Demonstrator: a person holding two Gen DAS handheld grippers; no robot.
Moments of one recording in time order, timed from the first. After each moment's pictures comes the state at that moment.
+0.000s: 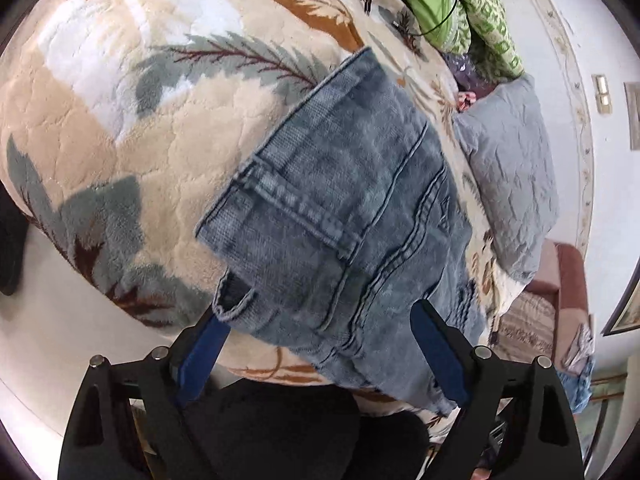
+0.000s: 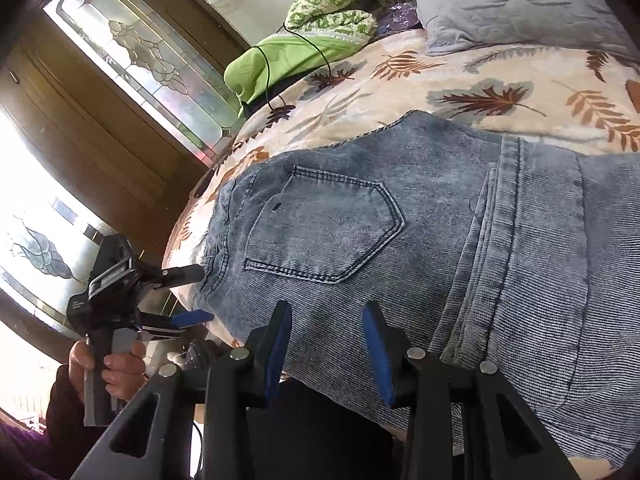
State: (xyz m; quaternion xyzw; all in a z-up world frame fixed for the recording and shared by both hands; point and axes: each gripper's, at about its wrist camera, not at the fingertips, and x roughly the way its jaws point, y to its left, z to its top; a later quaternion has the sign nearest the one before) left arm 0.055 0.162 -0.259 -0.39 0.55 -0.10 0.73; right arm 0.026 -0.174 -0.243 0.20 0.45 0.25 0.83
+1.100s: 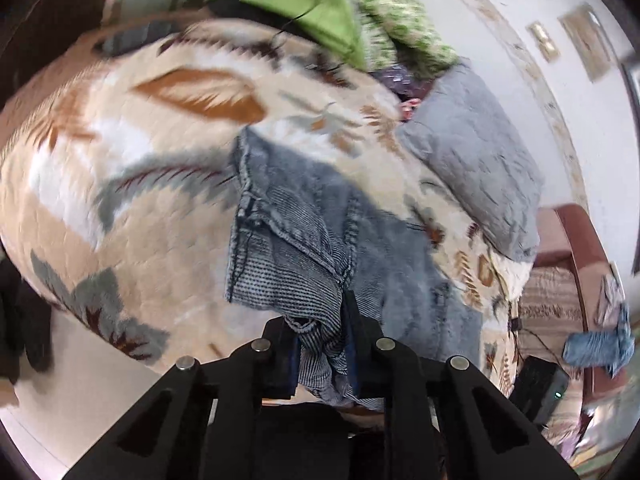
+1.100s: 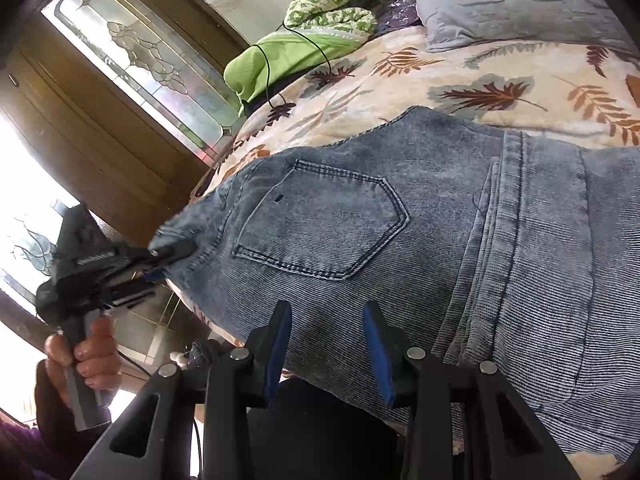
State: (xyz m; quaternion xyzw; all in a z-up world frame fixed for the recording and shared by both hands) left arm 0.048 0.120 -0.174 -0.27 0.48 -0.12 0.83; right arm 0.024 -0.174 -0.242 0.21 0.45 0.26 0.83
